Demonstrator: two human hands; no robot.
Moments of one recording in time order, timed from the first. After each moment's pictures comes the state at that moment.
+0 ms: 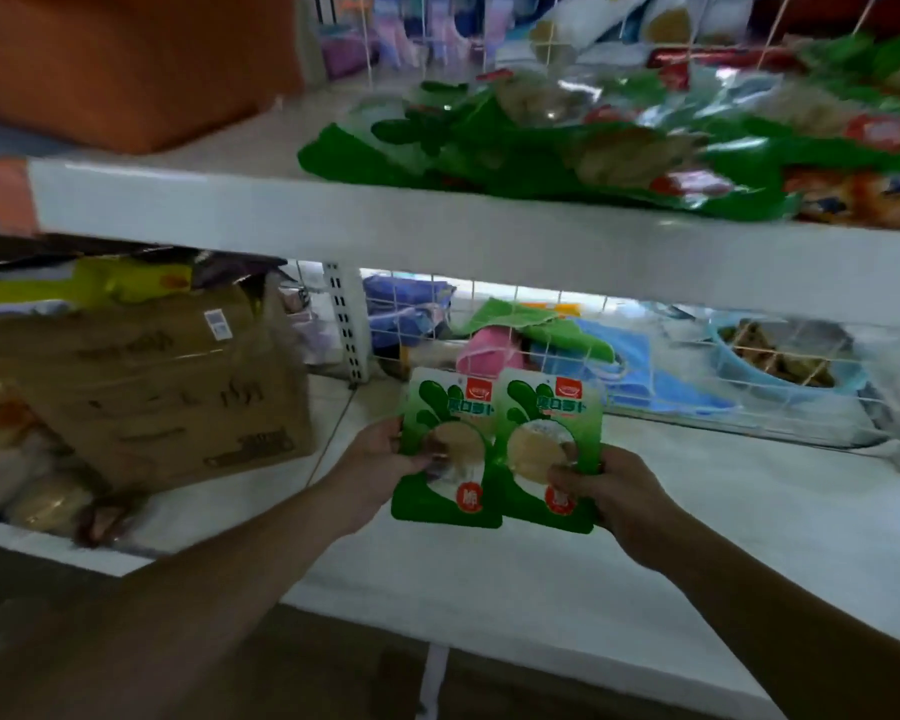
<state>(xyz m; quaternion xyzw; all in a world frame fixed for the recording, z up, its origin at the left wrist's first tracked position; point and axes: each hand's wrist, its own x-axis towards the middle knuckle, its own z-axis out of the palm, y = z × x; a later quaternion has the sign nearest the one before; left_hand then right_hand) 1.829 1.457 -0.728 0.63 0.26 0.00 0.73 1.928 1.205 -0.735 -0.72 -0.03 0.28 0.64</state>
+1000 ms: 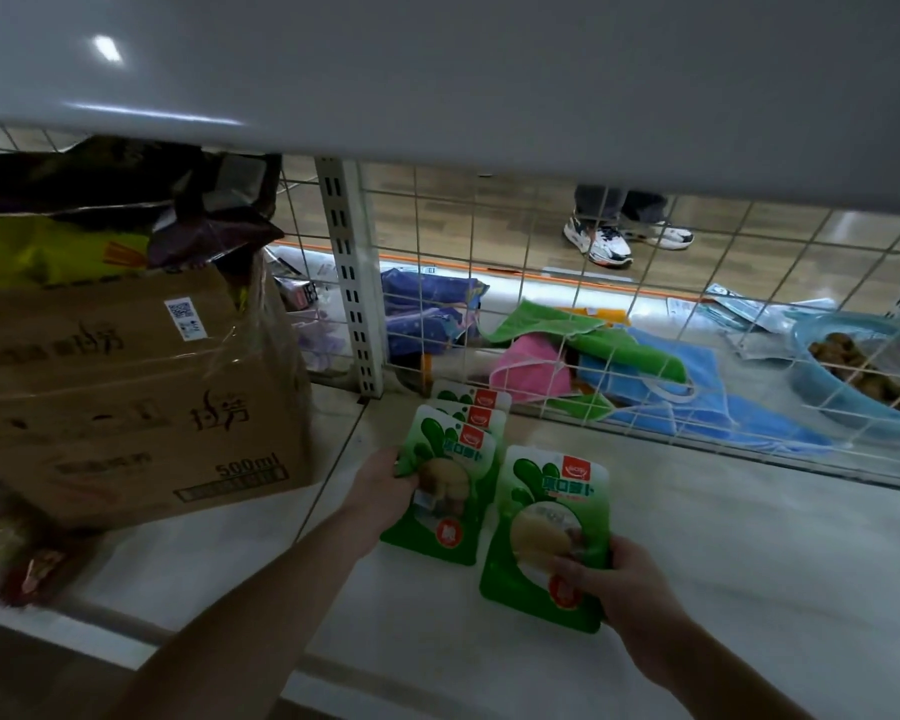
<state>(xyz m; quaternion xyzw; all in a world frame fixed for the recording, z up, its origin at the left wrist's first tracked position) 1.897 1.528 -0.844 0.76 0.34 0.01 0.55 1.941 1.259 -0.851 -0.70 0.05 0.33 0.64</state>
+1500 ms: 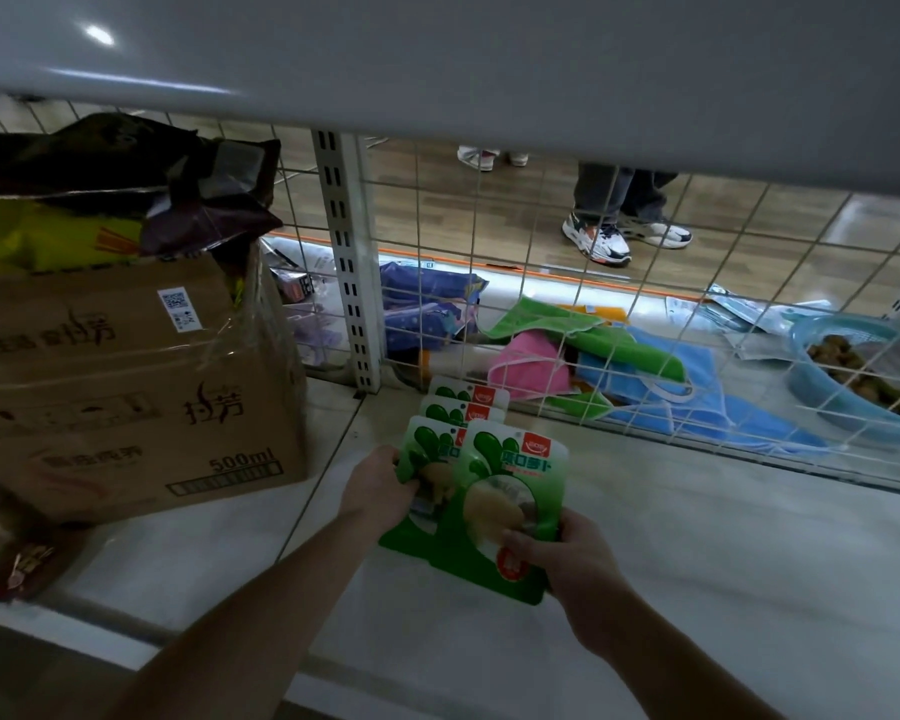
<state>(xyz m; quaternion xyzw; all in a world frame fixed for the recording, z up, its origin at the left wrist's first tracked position) 1.904 1.530 -0.859 0.85 0.36 -0.01 0.38 1.937 1.306 -0.844 -0.69 0.04 0.33 0.64</state>
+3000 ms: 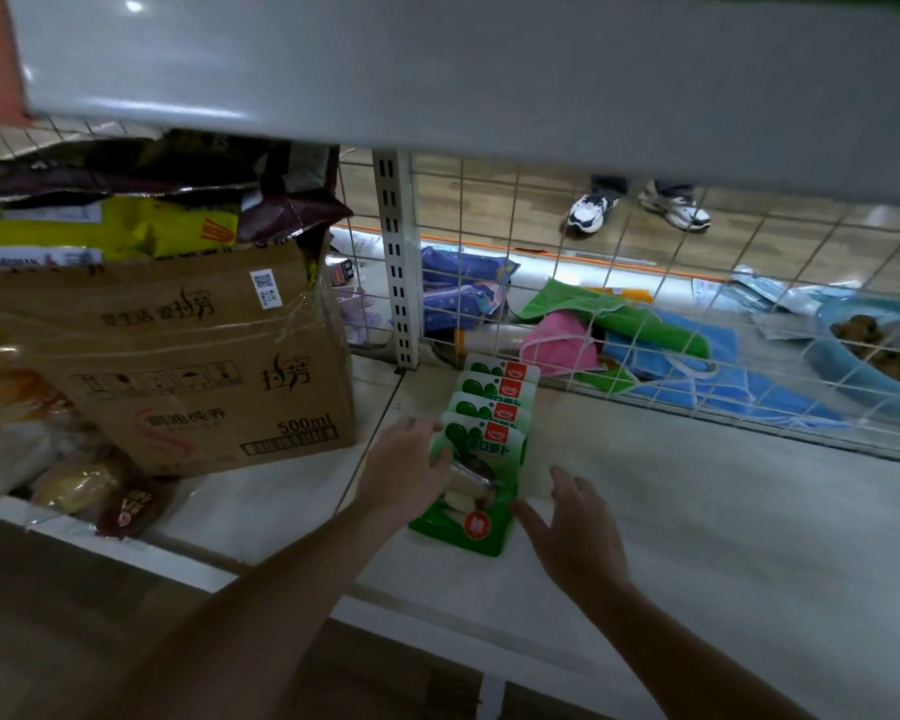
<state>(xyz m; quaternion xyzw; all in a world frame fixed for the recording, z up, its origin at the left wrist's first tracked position) 1.845 1.525 -0.824 0.94 0.21 0.09 0.26 1.894 1.325 -0.839 -0.96 -0.17 0.10 0.22</state>
